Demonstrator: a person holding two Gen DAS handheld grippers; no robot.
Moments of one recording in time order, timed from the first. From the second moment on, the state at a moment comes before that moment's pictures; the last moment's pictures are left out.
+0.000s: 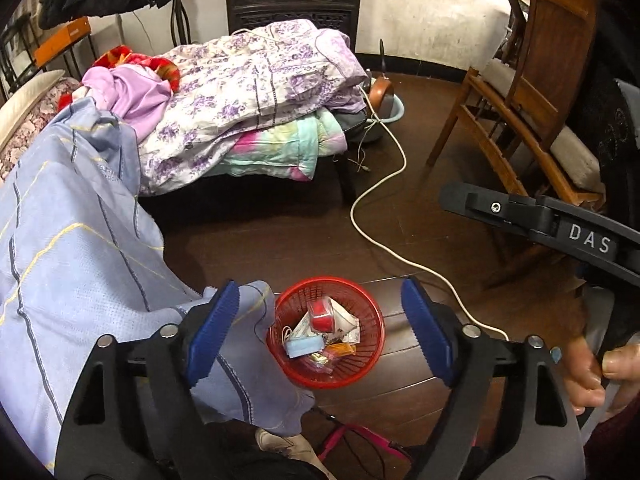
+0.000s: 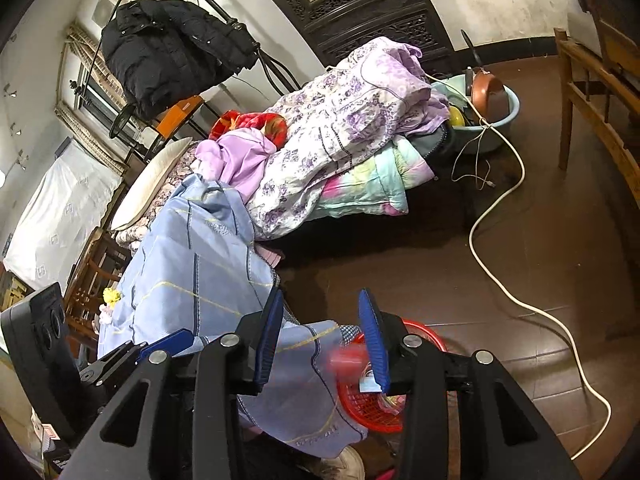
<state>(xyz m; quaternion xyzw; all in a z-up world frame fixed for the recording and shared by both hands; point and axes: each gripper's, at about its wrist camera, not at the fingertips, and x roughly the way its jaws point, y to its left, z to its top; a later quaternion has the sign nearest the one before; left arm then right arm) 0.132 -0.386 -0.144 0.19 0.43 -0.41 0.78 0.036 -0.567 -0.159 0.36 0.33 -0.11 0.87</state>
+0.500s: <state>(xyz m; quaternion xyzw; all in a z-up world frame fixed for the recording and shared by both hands) 0.140 -0.313 -0.116 0.13 0.42 -0.36 0.82 0.044 -0.518 -0.128 0.31 0.33 -0.08 0.89</state>
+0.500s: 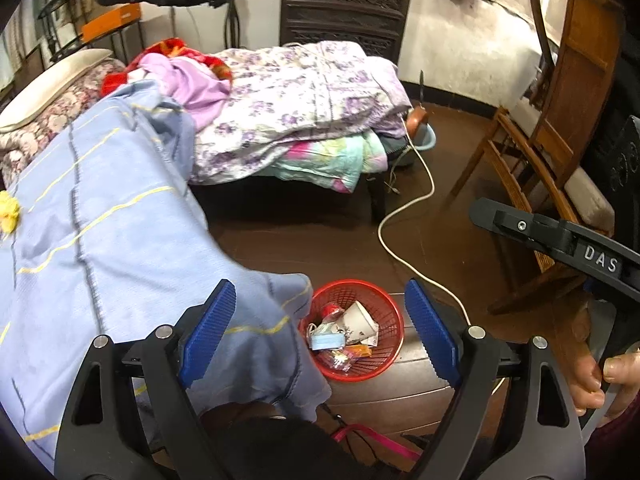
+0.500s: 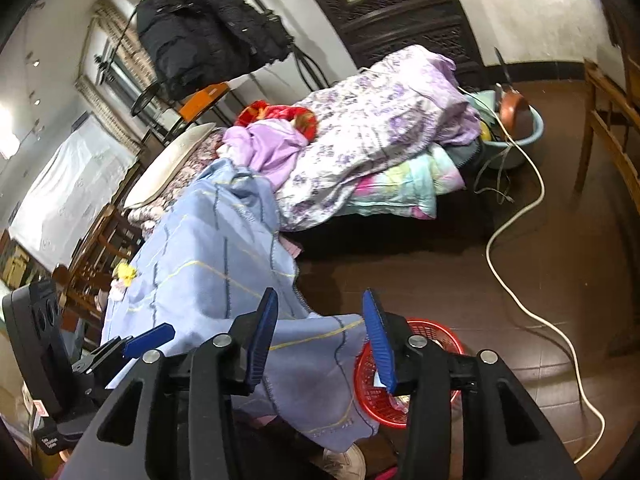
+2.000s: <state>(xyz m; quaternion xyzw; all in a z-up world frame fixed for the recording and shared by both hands) 0.267 0.004 -0.098 -0.02 0.40 -0.08 0.91 0.170 -0.249 -0.120 0.09 0.36 0.06 0.93</state>
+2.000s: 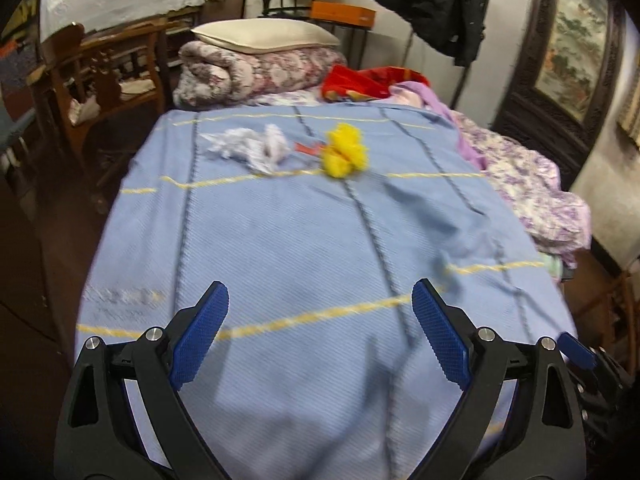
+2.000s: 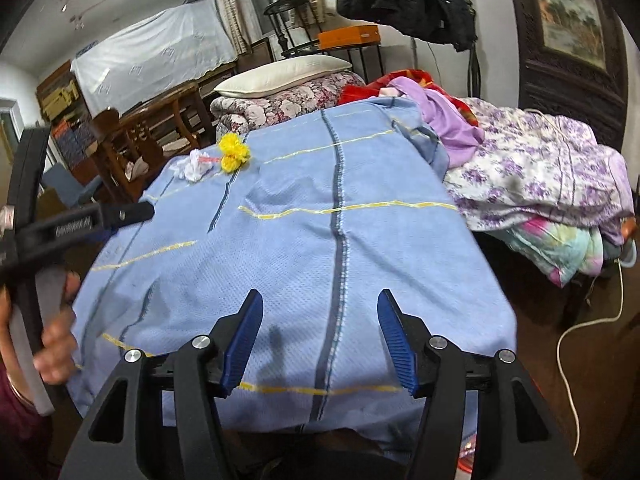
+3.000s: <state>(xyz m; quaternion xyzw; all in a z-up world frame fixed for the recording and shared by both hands) 0.416 0.026 -0.116 0.00 0.38 0.01 0.93 0.178 -0.222 -0.141 0.04 0.34 0.08 0.94</state>
